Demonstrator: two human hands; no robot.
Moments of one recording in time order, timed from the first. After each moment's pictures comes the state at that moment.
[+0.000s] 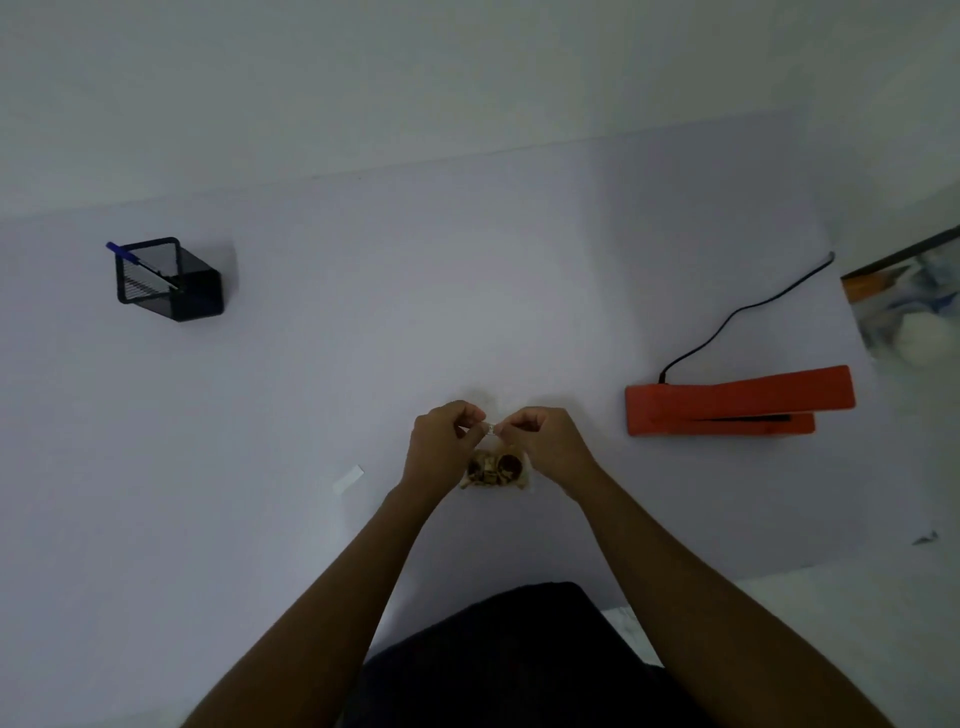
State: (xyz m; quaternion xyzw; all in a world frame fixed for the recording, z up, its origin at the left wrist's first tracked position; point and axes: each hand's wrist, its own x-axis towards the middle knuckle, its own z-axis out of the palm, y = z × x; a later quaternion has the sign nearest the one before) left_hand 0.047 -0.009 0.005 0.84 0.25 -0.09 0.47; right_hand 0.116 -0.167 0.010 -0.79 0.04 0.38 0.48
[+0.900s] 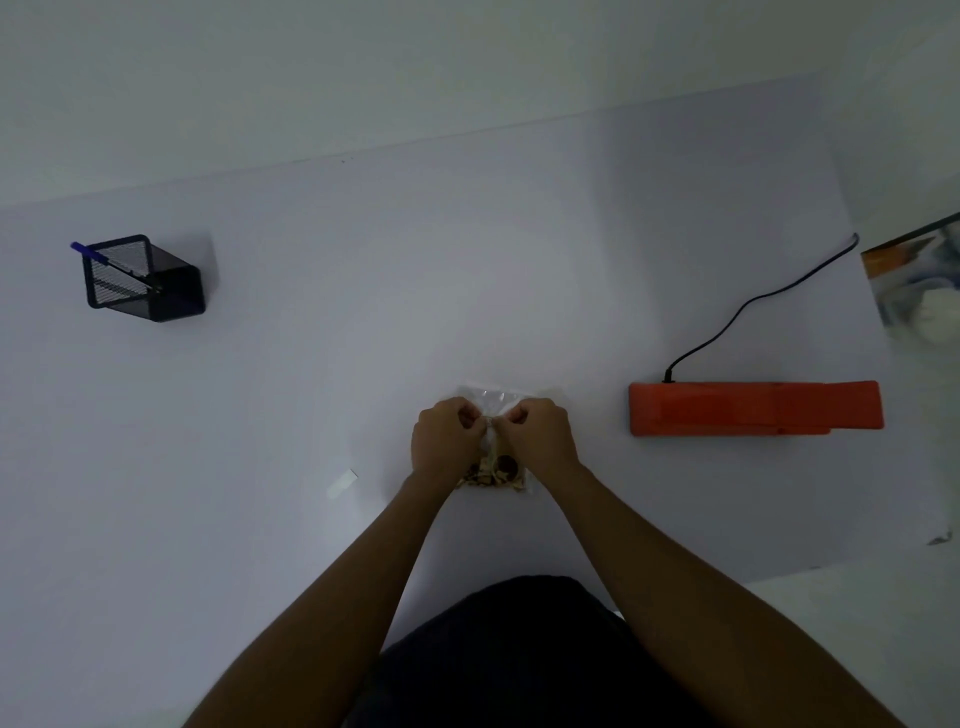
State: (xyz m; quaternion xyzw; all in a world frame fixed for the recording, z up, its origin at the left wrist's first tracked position) left_hand 0.071 -0.019 -0.027 0.85 0.32 -0.15 0.39; right_hand 0.127 -0.150 -0.033 -0.88 0.04 0.32 0.33
